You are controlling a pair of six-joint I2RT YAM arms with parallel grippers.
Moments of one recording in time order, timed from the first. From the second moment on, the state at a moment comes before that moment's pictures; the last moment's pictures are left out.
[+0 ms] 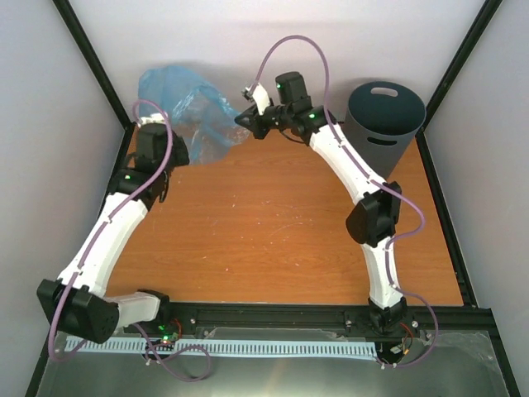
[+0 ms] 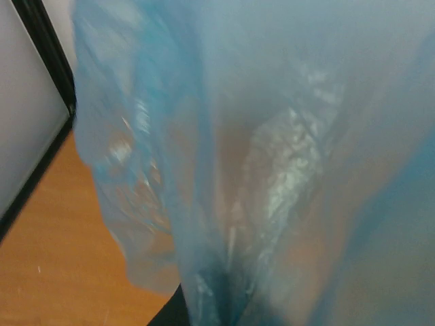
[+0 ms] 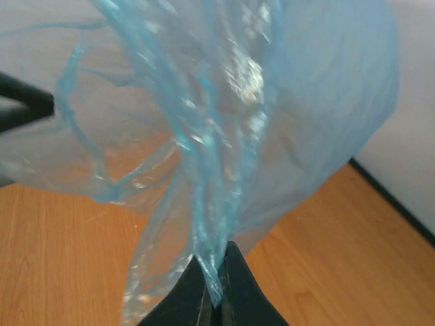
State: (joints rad) left arm -0.25 1.21 1.28 -0.49 -0.32 -0.26; right arm 0.54 2.16 2.30 -0.60 -0.62 -0.16
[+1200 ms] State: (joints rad) left arm -0.25 1.08 0.85 -0.44 -0.07 -0.29; right arm 0.13 1.74 2.01 -0.96 -0.27 -0.36
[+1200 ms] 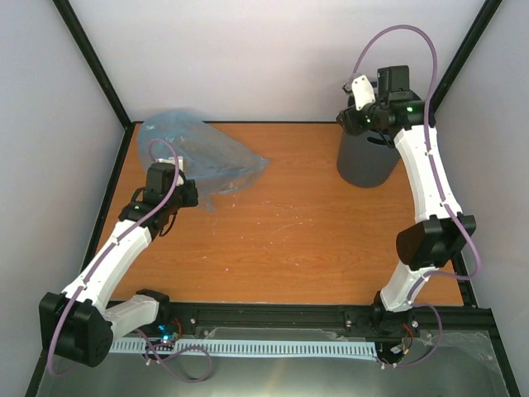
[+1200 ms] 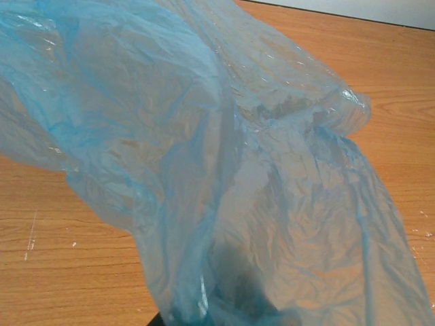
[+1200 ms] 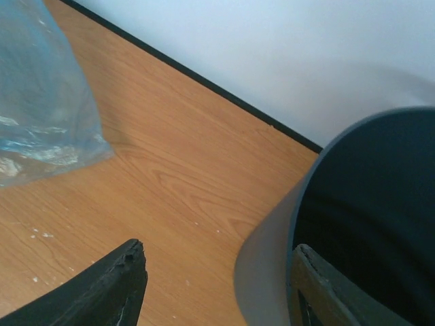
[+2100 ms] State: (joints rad) left arm -0.25 1.08 0.84 -0.43 -0.03 -0.29; right arm 0.07 1.96 2.20 -1.07 -0.23 -0.38
